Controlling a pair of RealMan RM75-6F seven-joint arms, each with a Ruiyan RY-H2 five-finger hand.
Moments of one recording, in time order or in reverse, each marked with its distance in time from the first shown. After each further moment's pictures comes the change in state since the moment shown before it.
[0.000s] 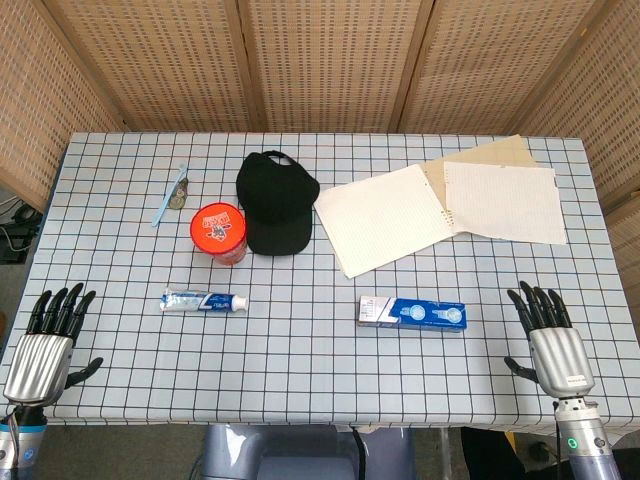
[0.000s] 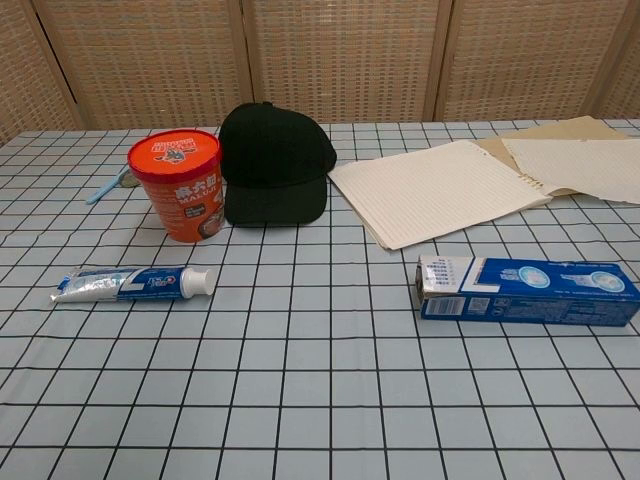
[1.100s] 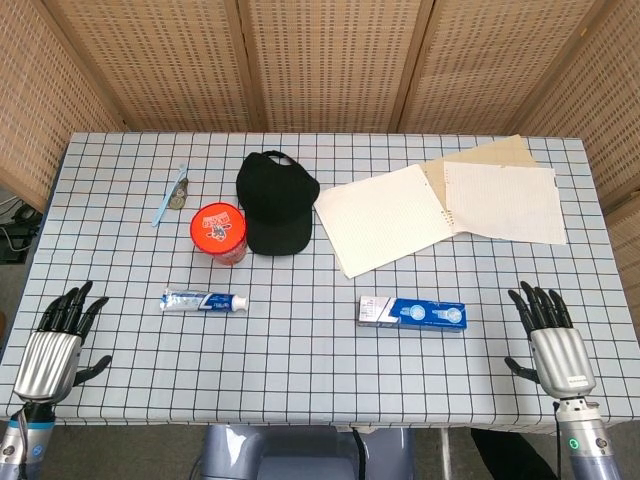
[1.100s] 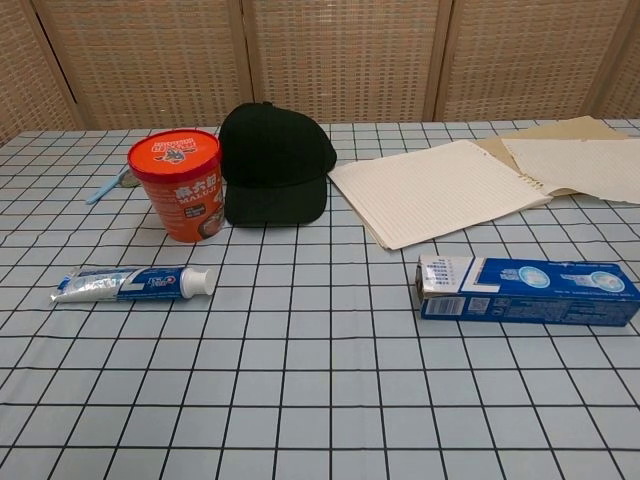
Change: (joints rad) left arm -0.023 -0.032 -0.010 0.026 0.006 -0.019 -0.019; right arm 0.001 0.004 -0.001 0.000 0.004 -0.005 0.010
